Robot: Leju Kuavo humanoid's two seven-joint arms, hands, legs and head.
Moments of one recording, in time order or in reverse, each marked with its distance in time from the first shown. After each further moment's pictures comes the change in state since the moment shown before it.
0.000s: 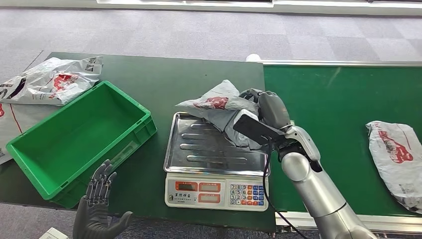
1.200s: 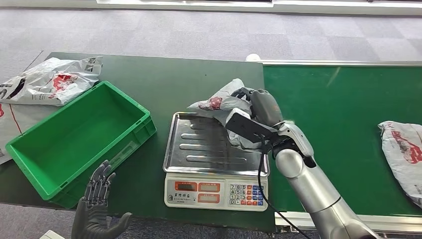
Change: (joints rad) left arm 0.013 -0.008 0.000 -0.019 -0.001 0.000 -0.001; right arm -0.048 0.018 0.060 0.047 -0.016 -0.001 0.000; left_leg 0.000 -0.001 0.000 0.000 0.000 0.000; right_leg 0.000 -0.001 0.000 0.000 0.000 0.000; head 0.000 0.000
